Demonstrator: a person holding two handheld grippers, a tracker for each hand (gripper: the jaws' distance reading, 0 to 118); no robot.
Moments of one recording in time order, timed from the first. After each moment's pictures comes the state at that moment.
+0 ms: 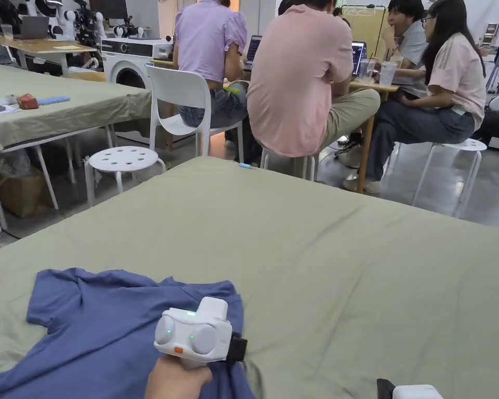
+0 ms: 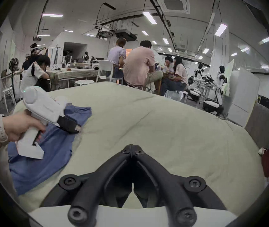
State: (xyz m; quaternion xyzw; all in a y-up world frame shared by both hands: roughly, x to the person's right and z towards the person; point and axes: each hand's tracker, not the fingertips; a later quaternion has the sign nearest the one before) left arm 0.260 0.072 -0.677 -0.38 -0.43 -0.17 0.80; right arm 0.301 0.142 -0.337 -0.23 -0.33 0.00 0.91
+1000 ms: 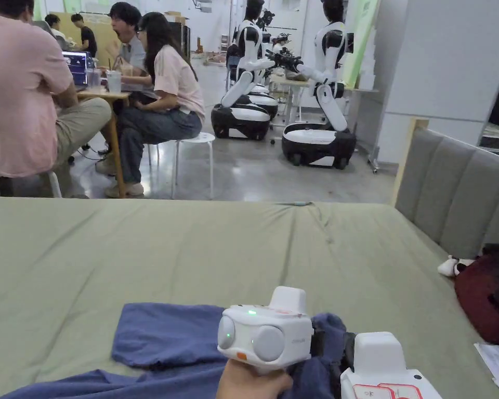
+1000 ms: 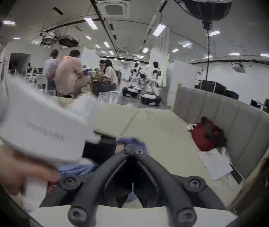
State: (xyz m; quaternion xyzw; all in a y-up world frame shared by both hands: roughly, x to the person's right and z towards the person) left arm 0.445 0.168 -0.148 -0.29 -0.78 -0.16 0.53; right arm 0.334 0.206 -0.003 -0.17 -0.59 -0.03 0.78
